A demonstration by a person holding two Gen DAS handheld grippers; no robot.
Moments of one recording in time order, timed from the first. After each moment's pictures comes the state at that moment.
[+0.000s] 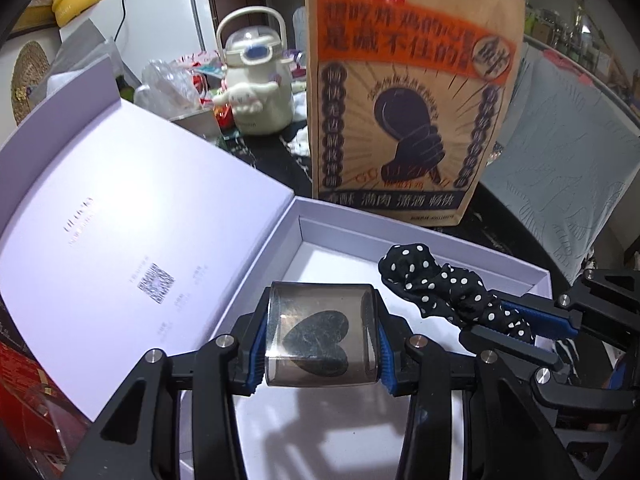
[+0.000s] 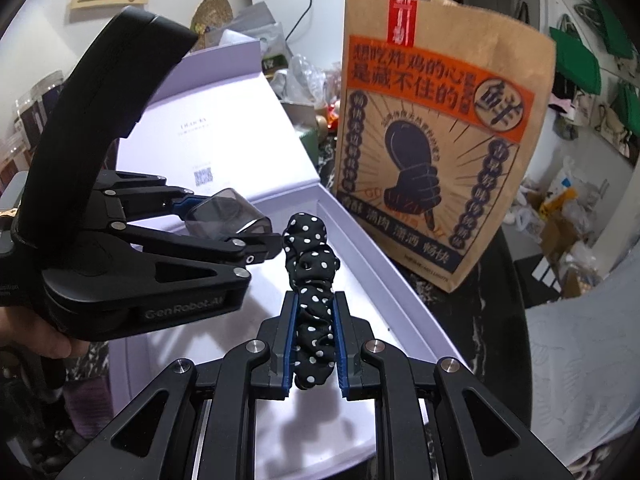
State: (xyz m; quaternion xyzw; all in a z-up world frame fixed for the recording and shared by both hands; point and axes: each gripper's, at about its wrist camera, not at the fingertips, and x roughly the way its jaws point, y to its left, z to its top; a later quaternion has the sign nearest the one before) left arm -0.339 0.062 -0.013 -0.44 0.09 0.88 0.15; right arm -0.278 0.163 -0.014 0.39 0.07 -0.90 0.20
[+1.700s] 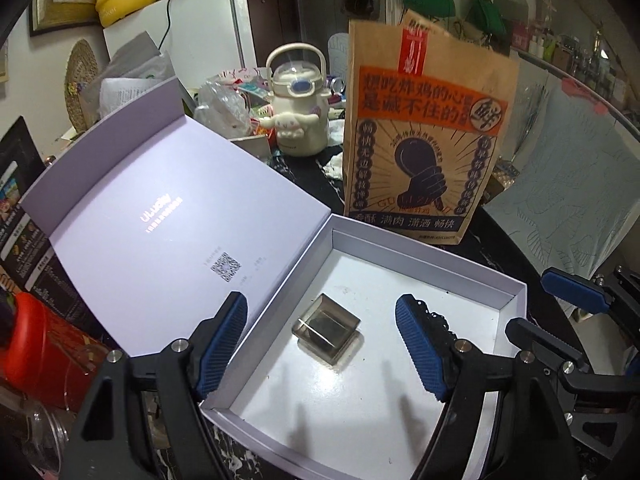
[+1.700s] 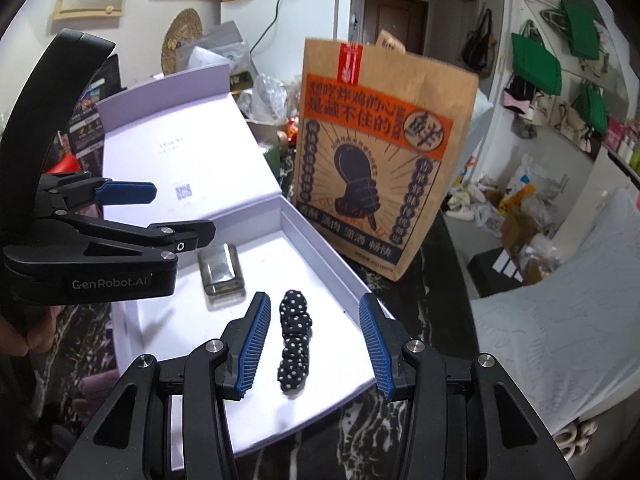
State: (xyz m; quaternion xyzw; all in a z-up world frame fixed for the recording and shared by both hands) left arm -0.292 0.040 0.040 -0.41 0.07 0.90 0.10; right arm -0.242 0.177 0.030 0.37 0.08 -0.92 0.13
